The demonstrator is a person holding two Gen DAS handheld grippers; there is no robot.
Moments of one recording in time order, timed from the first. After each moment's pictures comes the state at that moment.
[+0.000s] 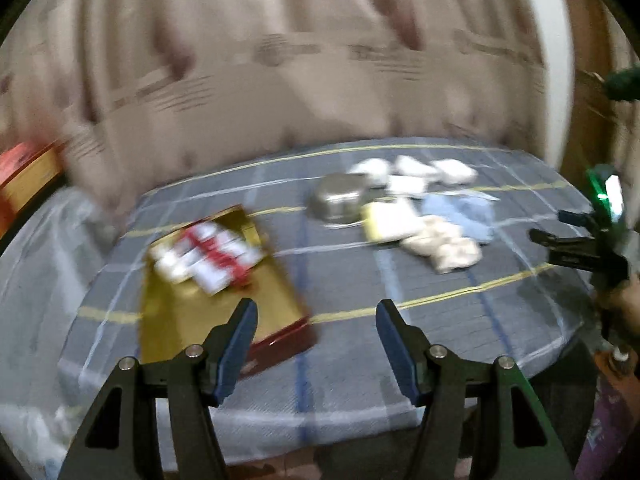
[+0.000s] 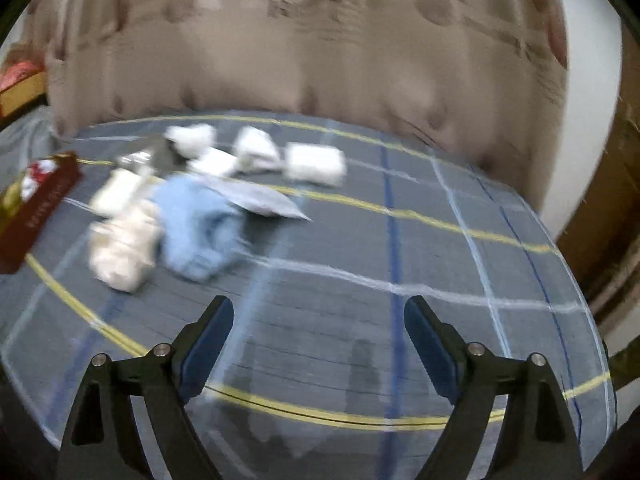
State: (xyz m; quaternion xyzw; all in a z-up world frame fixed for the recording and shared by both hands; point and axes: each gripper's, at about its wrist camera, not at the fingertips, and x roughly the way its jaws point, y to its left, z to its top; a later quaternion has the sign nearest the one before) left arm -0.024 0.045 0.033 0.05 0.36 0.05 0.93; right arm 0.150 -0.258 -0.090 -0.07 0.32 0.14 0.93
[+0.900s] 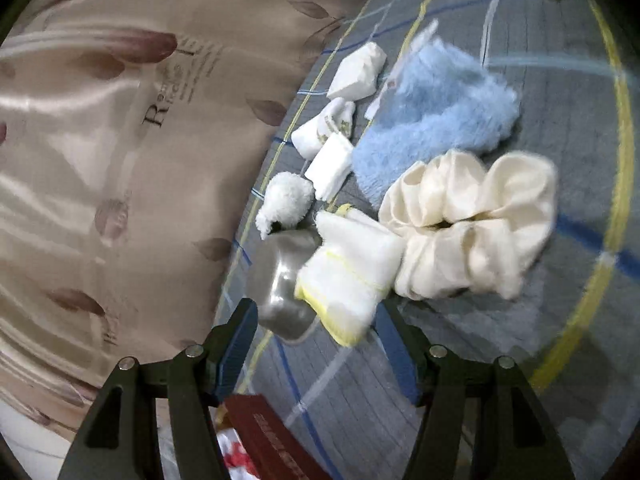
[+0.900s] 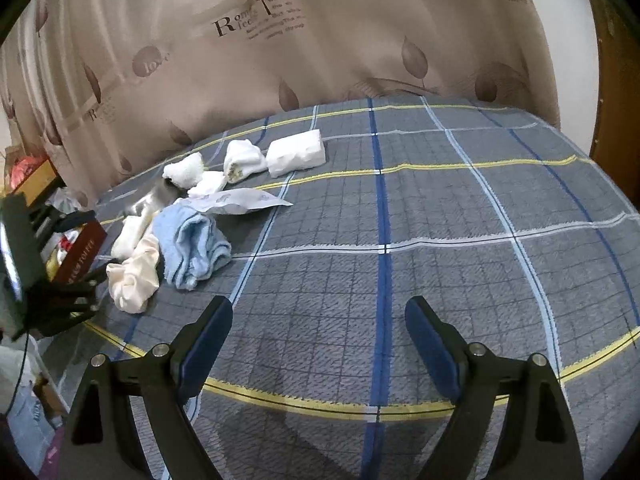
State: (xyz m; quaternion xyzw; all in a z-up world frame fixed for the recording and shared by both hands) left arm 0.139 -0.059 -0.094 0.53 0.32 0.02 0.79; right arm 0.162 -0.304 -0.104 0.09 0.35 0.21 0.91
